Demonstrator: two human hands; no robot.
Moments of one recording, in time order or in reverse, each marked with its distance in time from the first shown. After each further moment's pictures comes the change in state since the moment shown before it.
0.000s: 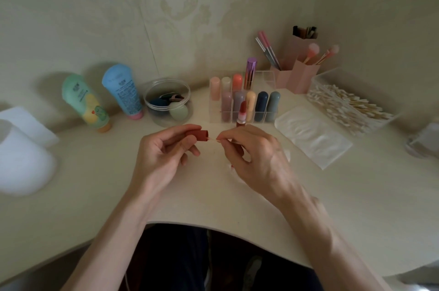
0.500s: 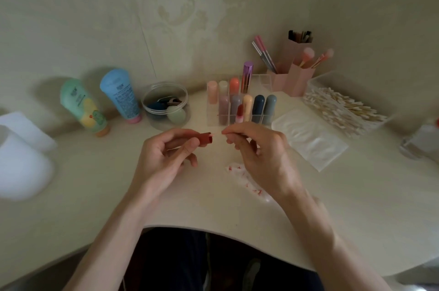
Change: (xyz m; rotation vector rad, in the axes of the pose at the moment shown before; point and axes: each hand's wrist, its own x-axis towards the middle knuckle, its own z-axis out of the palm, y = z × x) left_hand -0.005 0.011 0.002 0.035 -0.039 -0.101; right_hand 0.003 0.004 -0.011 0.108 0.083 0.119
